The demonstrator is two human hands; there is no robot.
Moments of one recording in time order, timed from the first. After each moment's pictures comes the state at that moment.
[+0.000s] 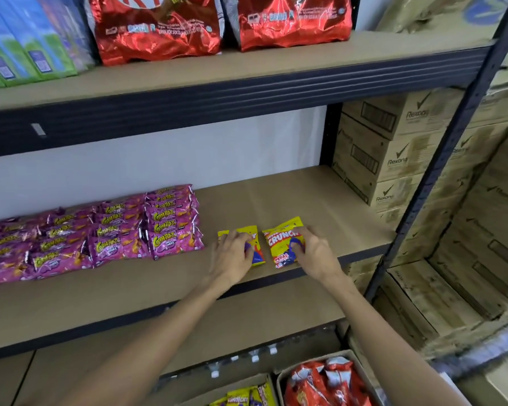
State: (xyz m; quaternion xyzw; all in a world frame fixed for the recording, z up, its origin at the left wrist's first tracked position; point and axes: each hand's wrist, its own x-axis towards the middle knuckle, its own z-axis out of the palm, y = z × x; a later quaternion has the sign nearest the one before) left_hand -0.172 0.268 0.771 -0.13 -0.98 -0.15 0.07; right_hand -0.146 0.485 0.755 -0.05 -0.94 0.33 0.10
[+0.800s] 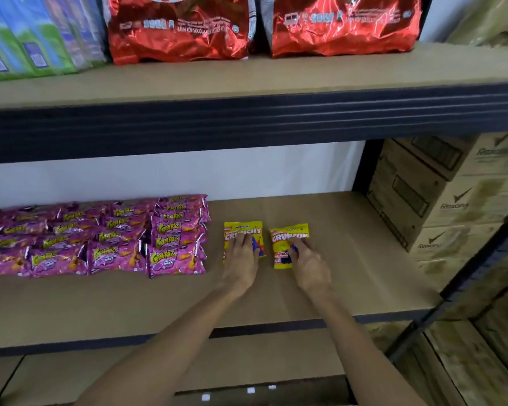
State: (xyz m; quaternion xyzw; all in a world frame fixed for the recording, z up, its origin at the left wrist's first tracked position) left_hand -0.263 0.294 0.741 -0.03 -0.97 -0.22 0.11; right_hand -0.255 0.467 0.740 -0.04 -0.95 0.30 0.05
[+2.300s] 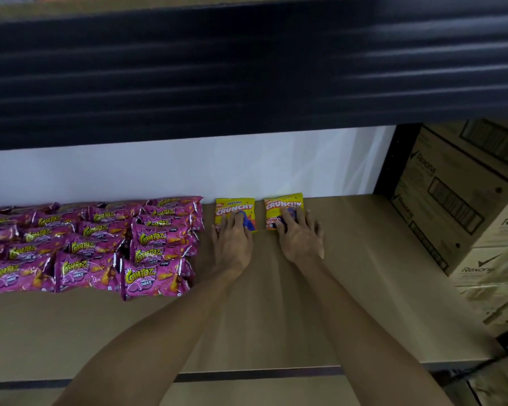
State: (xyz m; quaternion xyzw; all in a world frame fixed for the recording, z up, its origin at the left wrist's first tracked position) left_hand -0.370 0.286 0.720 0.05 -0.97 -0.17 0.18; right_hand -0.393 0.449 0.716 0.01 -0.98 0.19 0.05
